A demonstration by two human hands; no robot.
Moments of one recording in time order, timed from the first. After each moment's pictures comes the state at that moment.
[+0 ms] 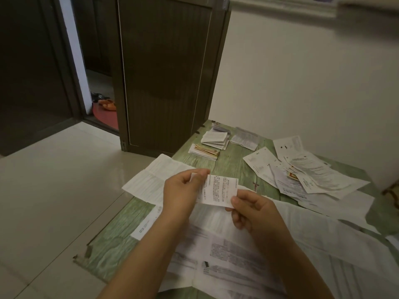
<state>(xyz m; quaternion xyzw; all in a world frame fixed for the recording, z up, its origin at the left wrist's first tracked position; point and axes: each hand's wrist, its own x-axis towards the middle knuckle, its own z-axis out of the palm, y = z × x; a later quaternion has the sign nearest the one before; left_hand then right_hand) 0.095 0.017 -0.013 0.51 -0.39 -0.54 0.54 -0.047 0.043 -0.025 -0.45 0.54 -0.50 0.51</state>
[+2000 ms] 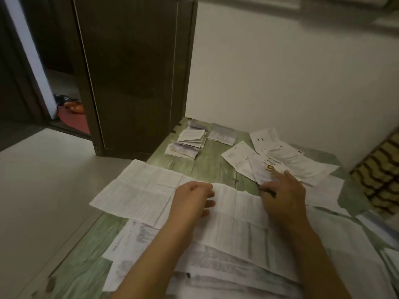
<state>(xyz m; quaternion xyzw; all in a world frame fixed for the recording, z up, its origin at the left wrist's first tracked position) 0.059 0.012 -0.009 0.53 -0.40 -0.63 0.40 -0.154 0.000 -0.057 -0.58 0.78 -0.25 -0.04</state>
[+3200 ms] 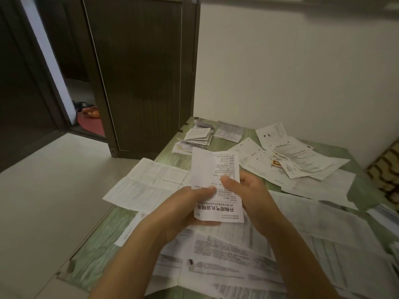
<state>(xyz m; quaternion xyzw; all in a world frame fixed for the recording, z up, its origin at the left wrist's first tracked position) 0.081 0.018 -0.007 0.40 -0.44 -0.75 0.30 -0.069 0.029 -0.009 -0.46 0.55 -0.49 0.50</state>
